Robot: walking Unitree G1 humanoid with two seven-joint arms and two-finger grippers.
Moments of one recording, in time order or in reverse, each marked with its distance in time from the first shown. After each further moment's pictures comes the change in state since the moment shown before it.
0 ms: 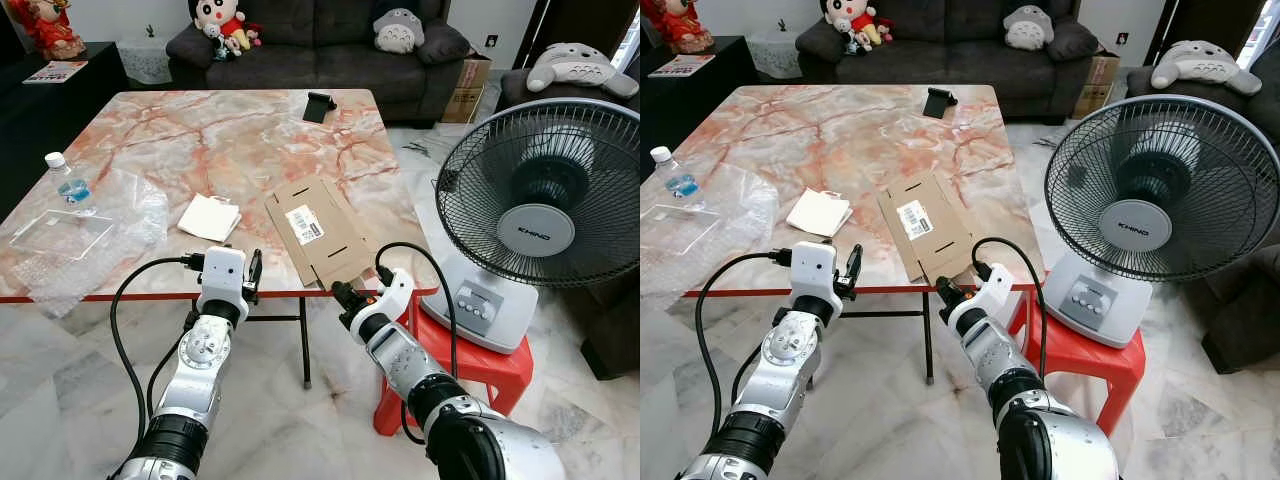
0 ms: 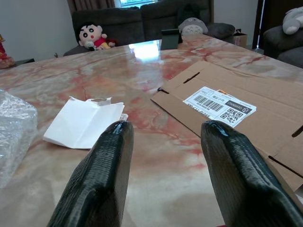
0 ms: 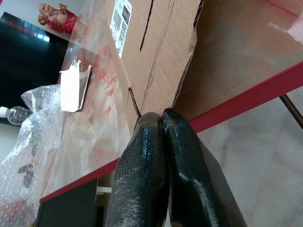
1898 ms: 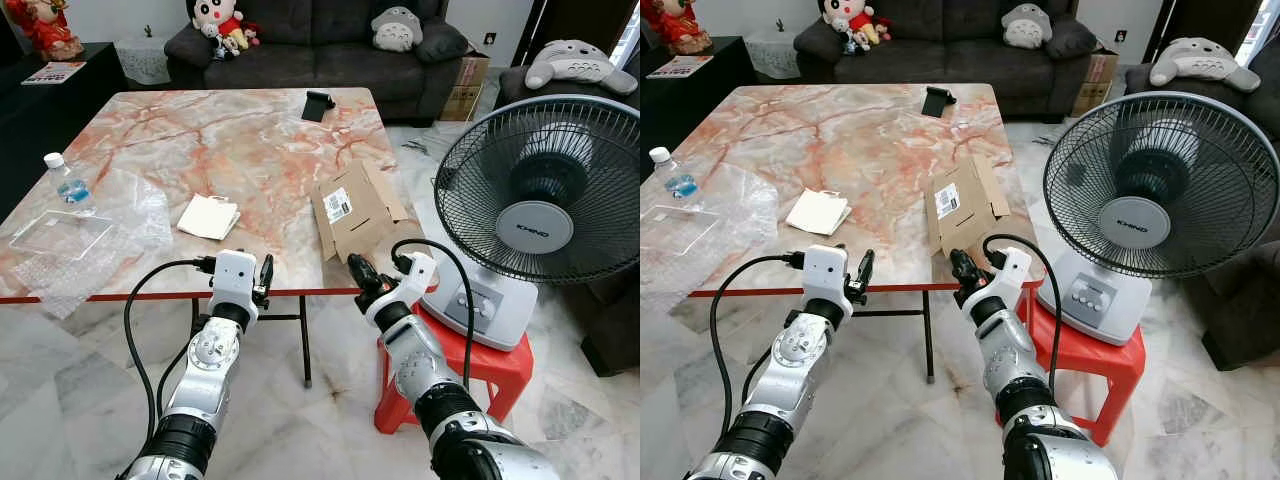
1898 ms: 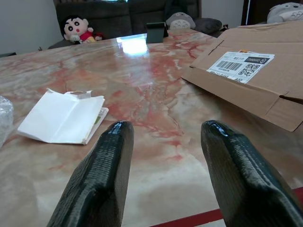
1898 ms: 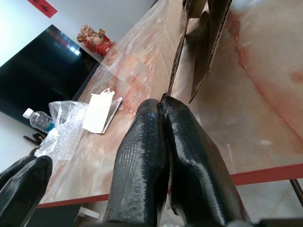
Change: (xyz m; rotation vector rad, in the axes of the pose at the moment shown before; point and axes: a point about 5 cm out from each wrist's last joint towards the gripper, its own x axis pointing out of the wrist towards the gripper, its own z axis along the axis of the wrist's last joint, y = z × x) left arm 0.001 -0.012 -0.005 -0.026 0.021 -0.047; right arm -0.010 0.006 0.028 -0.223 -0.208 0.166
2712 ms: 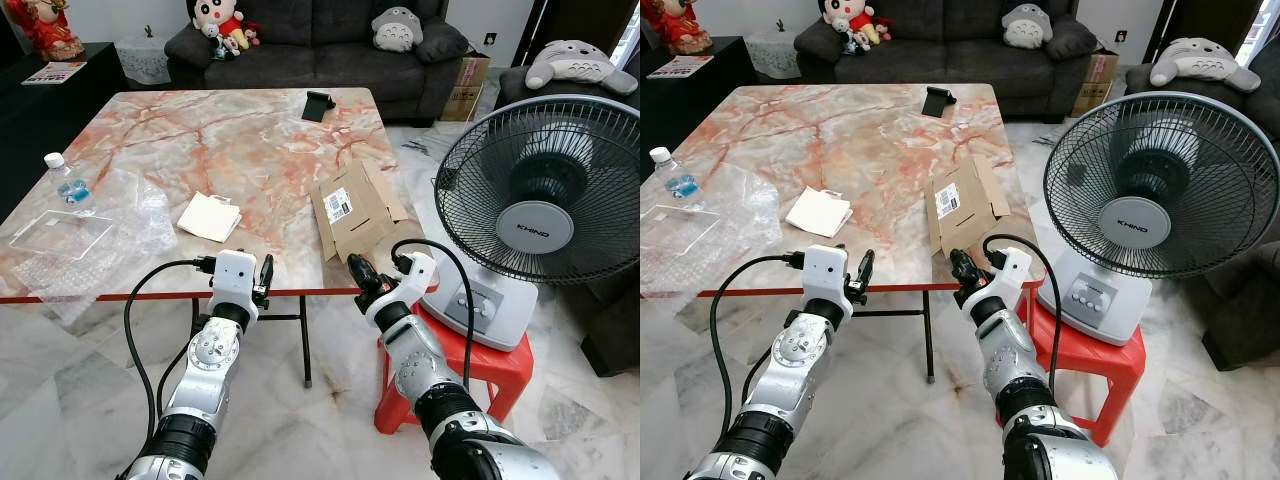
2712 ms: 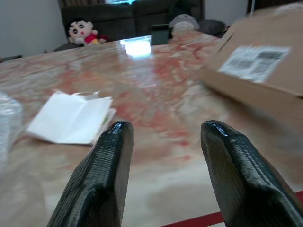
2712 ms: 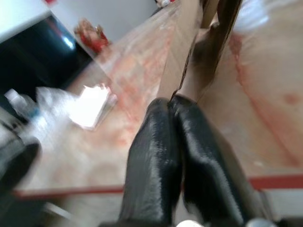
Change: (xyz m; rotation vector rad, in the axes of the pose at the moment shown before) left arm -0.003 0.009 -0.003 0.015 -0.008 0.024; right arm -0.009 -0.001 -0.006 -0.267 -0.027 -0.019
